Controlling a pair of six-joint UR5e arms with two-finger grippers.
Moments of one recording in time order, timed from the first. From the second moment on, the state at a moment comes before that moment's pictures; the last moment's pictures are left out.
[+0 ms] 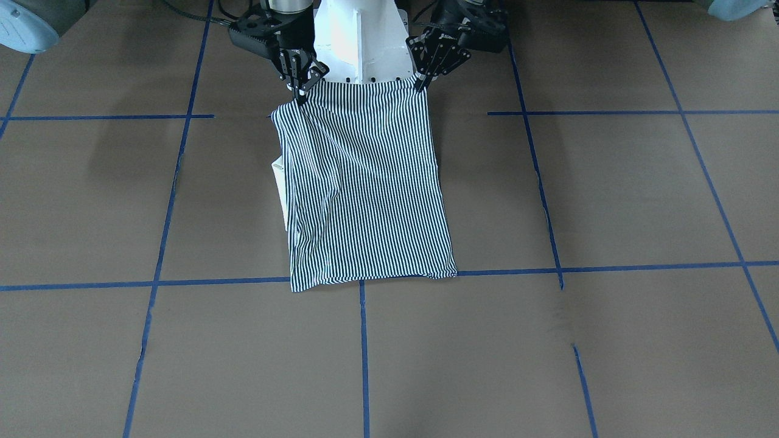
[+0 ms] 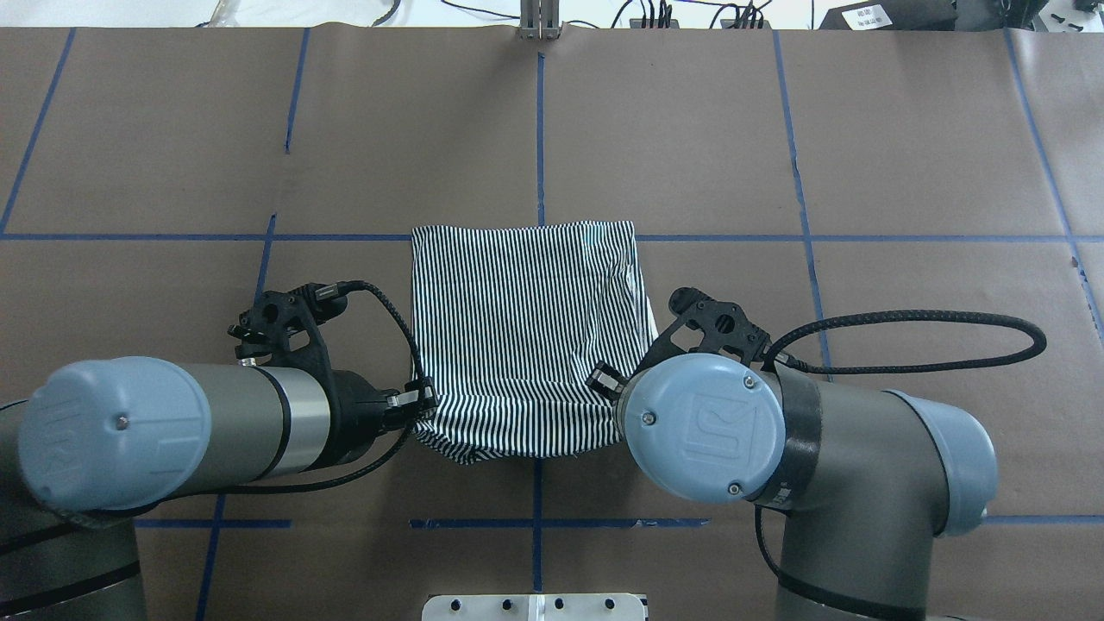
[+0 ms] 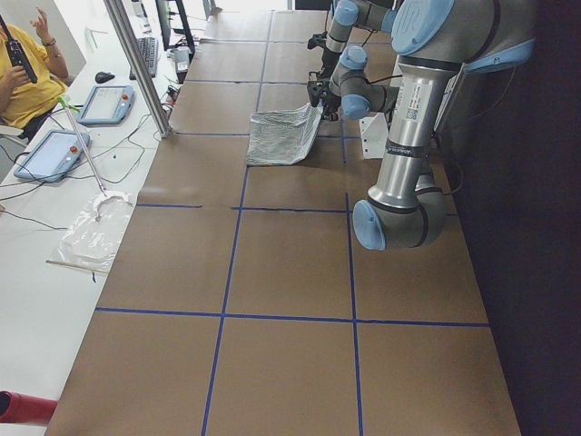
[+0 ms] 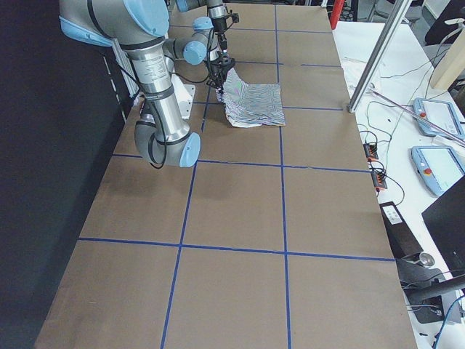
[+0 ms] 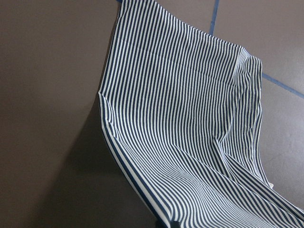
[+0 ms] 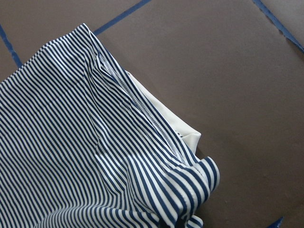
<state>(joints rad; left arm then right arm) -0.34 -1.93 -2.22 -1.71 -1.63 -1.66 0.29 -0.98 2.15 -1.99 1.52 1.95</state>
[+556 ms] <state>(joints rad) -0.50 -2.01 -2.10 -1.70 -1.64 -1.48 0.46 -0.89 1.91 -1.80 1.51 1.87</state>
